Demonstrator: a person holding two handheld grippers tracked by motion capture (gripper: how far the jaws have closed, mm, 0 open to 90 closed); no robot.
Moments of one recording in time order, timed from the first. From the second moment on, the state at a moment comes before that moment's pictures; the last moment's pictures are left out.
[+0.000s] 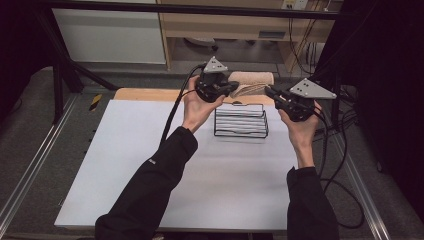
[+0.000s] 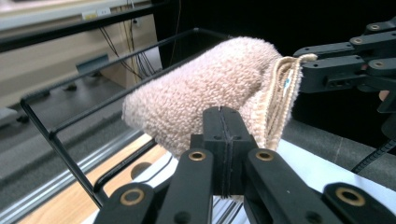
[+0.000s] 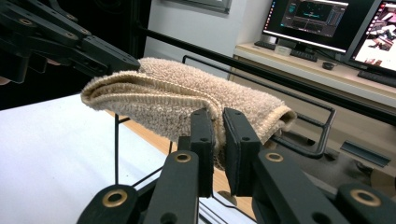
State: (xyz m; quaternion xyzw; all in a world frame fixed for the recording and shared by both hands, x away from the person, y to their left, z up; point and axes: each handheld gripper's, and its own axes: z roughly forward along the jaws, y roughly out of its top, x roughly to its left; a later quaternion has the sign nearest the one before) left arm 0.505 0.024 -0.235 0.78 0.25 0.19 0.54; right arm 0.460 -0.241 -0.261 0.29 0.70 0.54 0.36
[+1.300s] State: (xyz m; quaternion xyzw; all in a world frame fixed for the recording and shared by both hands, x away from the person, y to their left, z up) left arm 0.512 0.005 -0.238 0.80 0.24 0.22 0.51; right arm 0.452 -0.250 -0.241 0.30 0.68 0.57 0.34
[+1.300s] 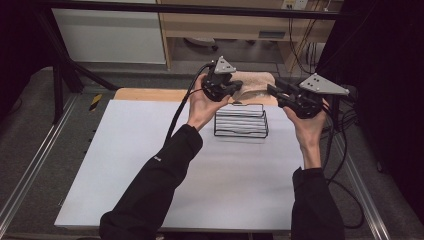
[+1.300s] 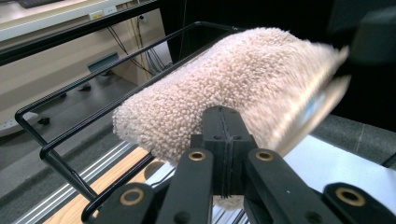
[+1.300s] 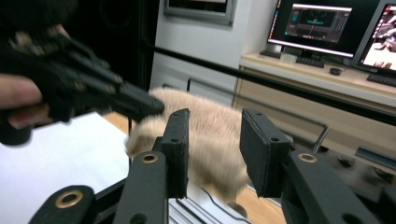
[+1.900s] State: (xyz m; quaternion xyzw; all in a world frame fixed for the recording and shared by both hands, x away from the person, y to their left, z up) left arm 0.511 0.013 -0.246 0.80 0.24 0.22 0.51; right arm 0.480 -0.242 -0.269 0.36 0.71 0.53 0.29
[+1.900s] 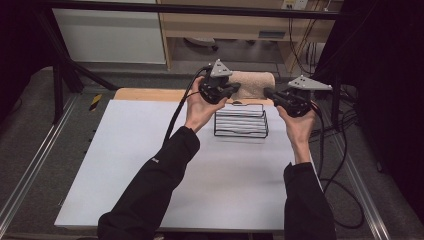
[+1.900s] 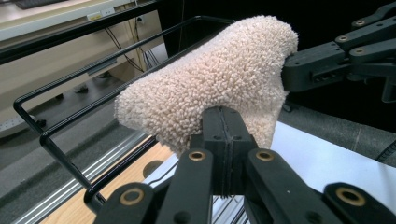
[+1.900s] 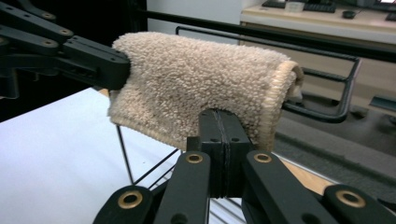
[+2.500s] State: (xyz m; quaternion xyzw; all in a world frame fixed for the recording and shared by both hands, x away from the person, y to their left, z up) left arm 0.509 0.014 -0.250 0.79 0.24 0.22 0.52; right arm 0.485 -0.241 -0.274 0.36 0.70 0.54 0.29
